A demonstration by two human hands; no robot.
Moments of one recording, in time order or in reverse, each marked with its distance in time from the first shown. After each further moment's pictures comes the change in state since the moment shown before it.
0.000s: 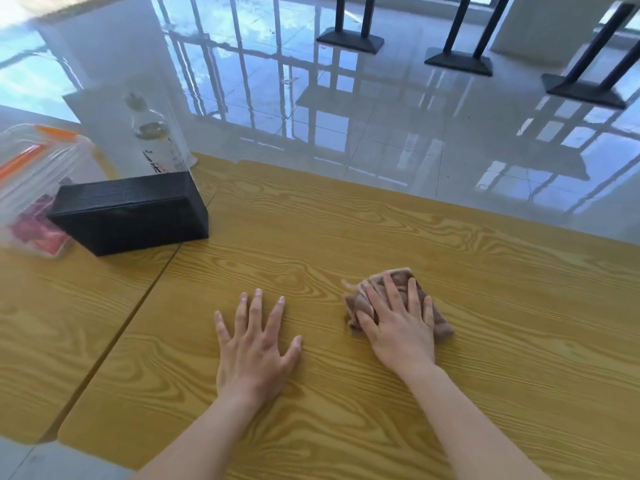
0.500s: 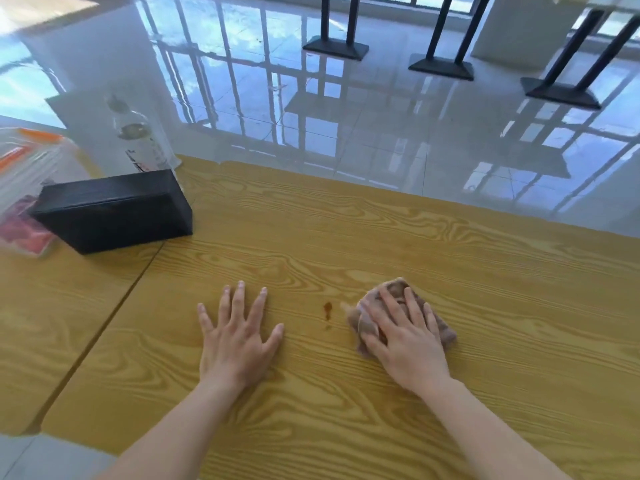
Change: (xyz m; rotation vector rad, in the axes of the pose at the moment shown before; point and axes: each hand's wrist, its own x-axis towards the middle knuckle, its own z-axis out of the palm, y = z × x) left_hand -0.001 0.000 0.000 0.026 -0.009 -0.003; right_hand -0.047 0.049 -0.004 -0.041 -0.009 -0.129
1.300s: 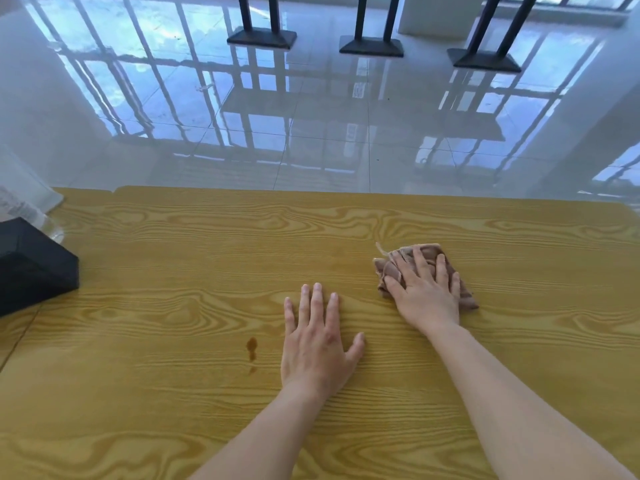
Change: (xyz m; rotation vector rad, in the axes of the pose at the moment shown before) left_hand 0.038 0.225 0.026 -0.084 -0.003 0.365; right_hand 0.063 0.150 -0.030 0.142 -0.016 0.496
